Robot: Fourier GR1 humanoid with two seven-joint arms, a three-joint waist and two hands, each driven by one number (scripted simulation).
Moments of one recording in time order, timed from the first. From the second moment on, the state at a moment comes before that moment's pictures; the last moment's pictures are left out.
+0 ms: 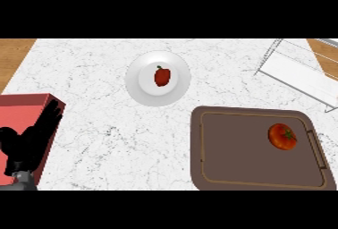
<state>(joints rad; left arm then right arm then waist) -0.01 0.26 0.18 -1.44 0.03 -0.10 0.11 -1.06 -0.78 -0.38 -0.59 0.95 -0.08 0.33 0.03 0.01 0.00</state>
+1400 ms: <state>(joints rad) 0.05 0.26 0.23 -1.46 0.04 -0.11 0.12 -1.02 -1.00 -0.75 -0.74 0.48 0.10 0.29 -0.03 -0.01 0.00</state>
